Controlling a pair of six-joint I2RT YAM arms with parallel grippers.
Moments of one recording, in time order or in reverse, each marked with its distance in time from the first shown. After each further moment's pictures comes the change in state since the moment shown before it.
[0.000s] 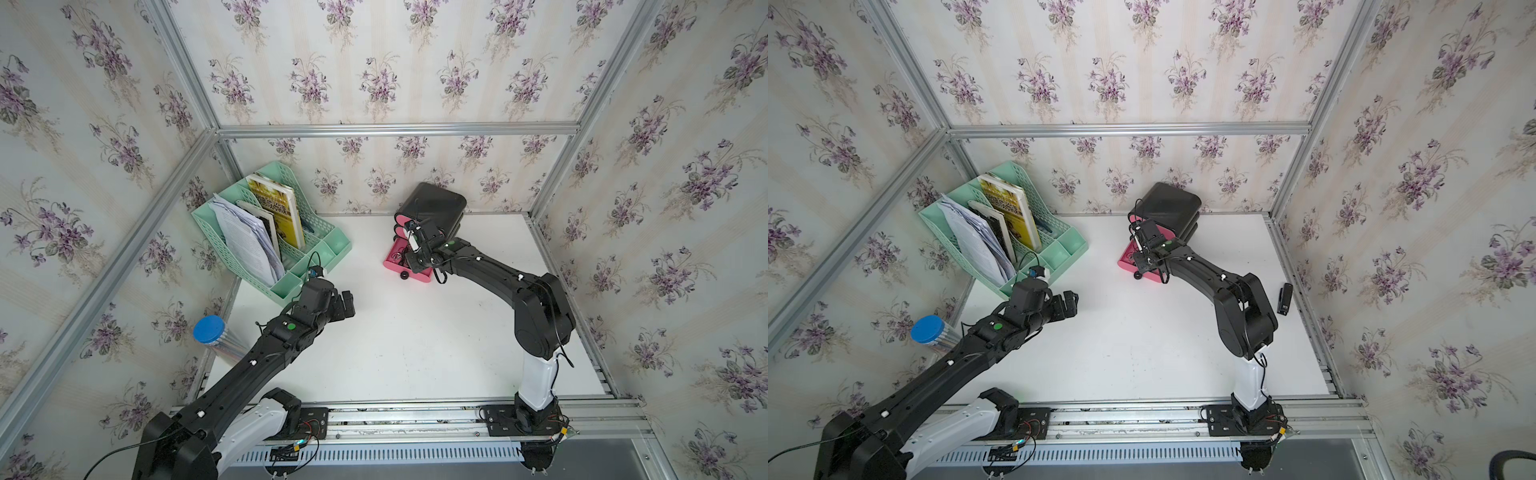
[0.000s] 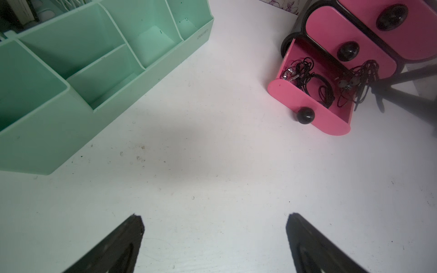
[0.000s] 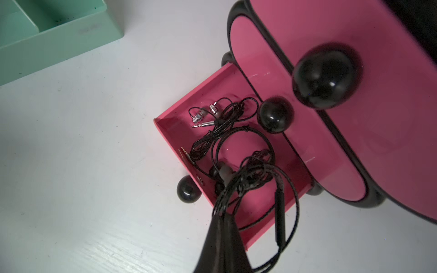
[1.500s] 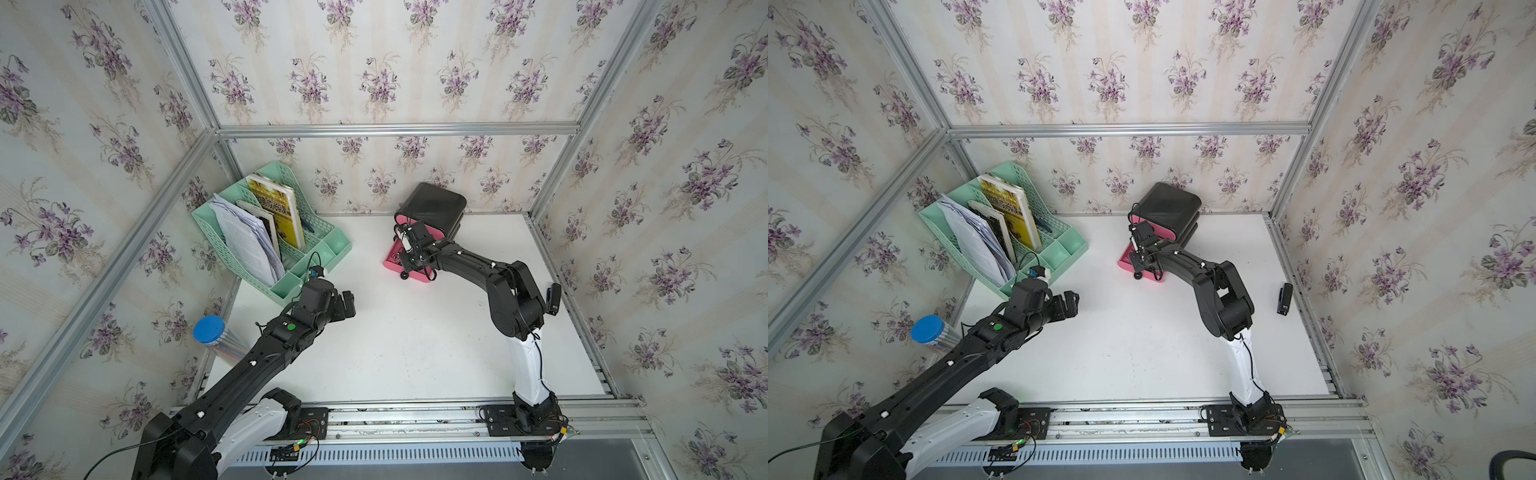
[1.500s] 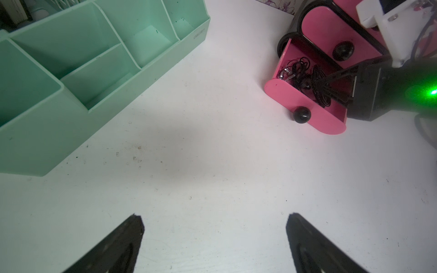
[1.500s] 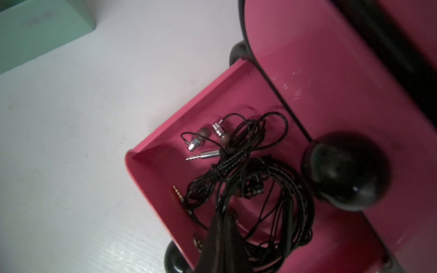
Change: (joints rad) left arm 0.000 -0.002 -0.003 0.007 0.011 0.000; right arm -0.031 0.220 0.123 0.078 -0.061 0.024
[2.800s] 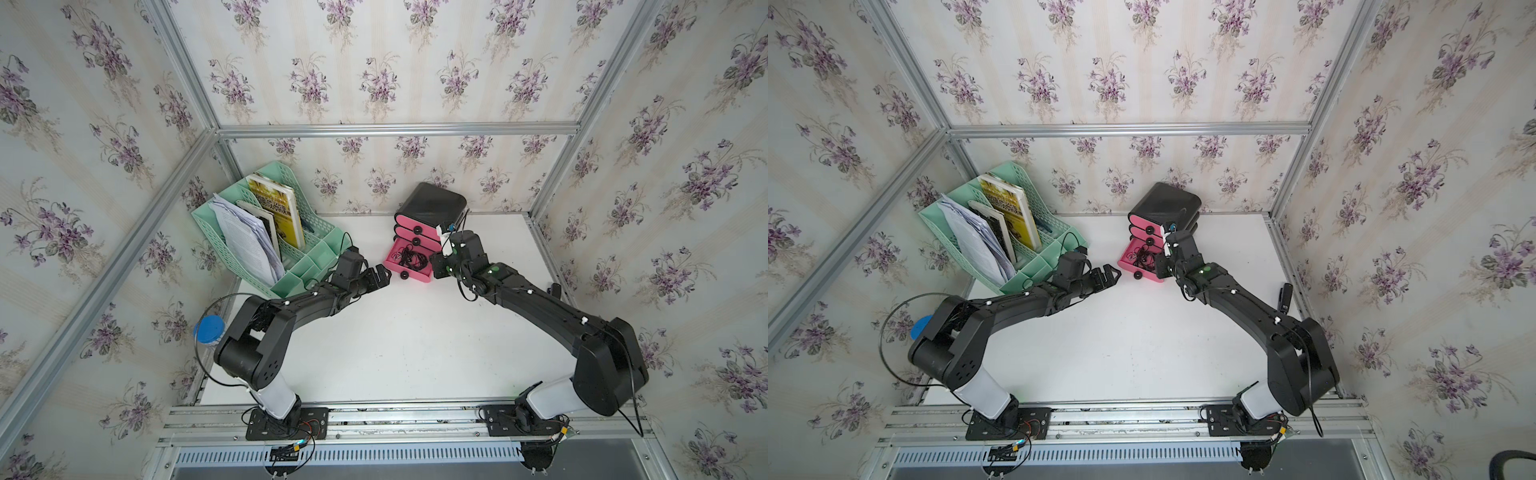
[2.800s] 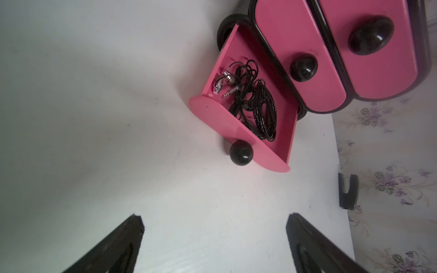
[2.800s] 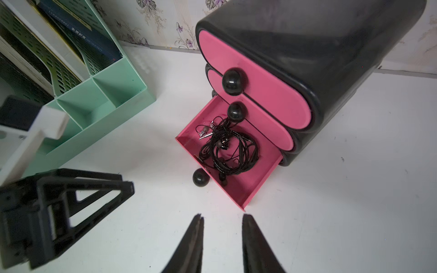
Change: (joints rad) left arm 0.000 0.736 0.244 0.583 0.356 -0.239; right arm -0.035 -0.698 -0.598 0.208 -0.019 0.161
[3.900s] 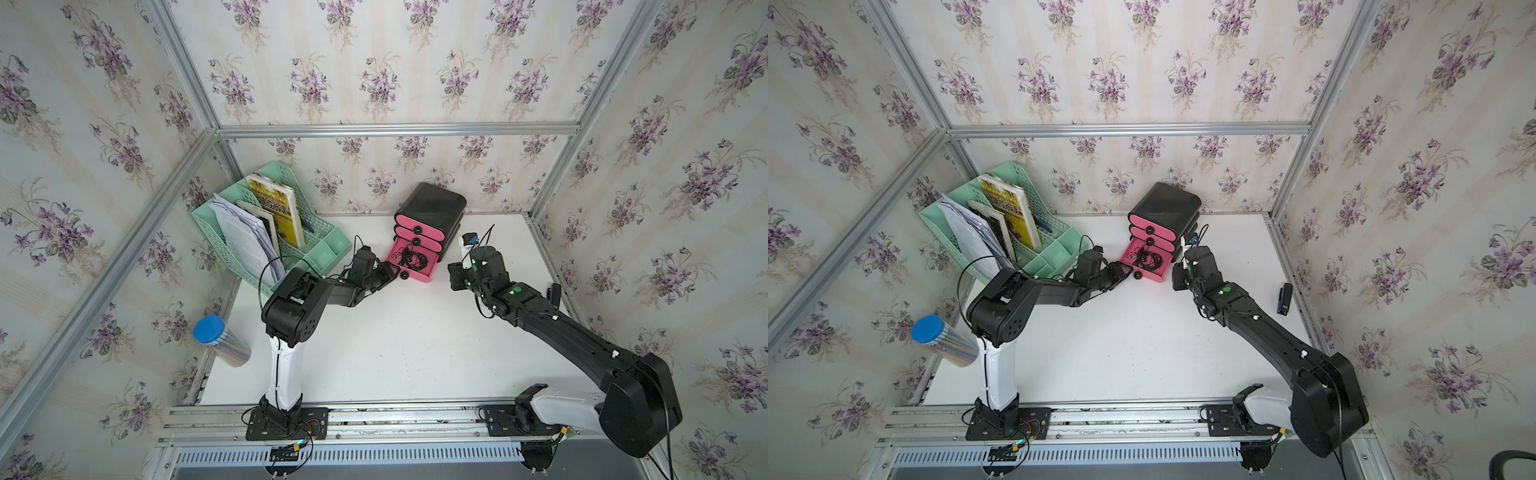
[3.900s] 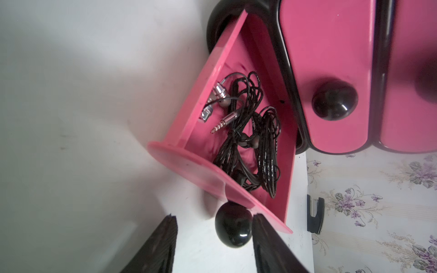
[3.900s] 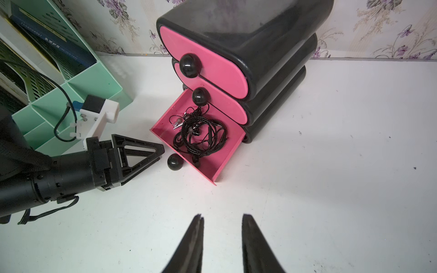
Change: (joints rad) left arm -0.011 0.351 0.154 0.295 0.092 -0.177; right arm -0.045 -0.196 -0.182 0.022 0.066 0.026
